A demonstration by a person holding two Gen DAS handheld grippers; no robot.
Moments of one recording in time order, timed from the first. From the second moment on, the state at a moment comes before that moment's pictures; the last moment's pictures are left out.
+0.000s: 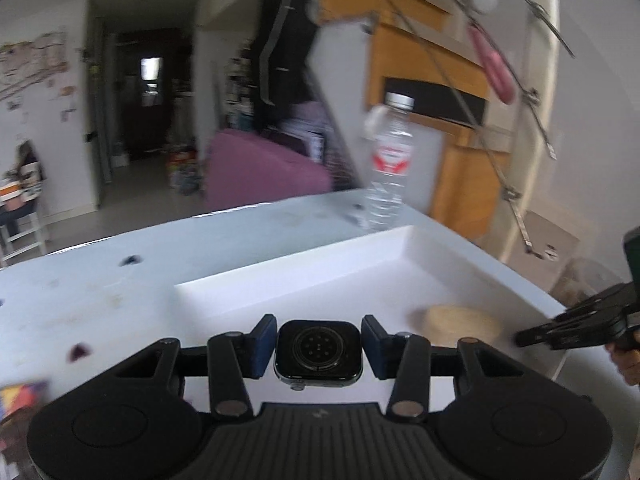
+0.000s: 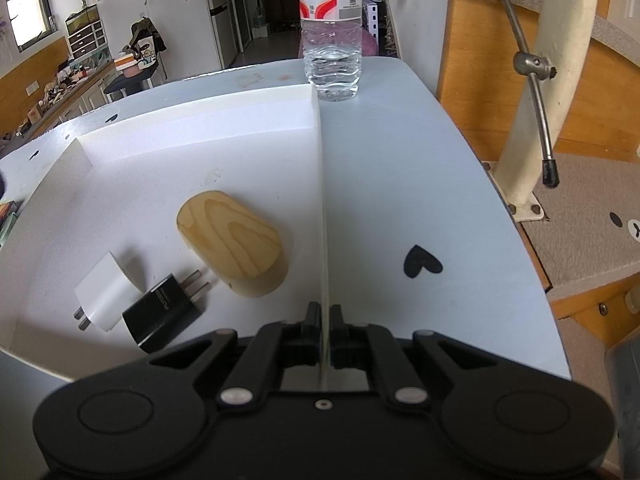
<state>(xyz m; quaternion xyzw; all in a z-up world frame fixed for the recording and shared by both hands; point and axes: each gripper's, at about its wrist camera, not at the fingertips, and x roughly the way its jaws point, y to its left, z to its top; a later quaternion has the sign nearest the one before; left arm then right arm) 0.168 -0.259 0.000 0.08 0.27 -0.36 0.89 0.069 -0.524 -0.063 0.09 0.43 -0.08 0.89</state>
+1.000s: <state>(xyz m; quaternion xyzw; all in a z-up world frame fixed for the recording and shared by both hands) 0.211 -0.371 -0.064 0.09 0.40 -0.41 0.81 0.070 -0.526 -0.064 0.09 0.43 -0.08 0.89</state>
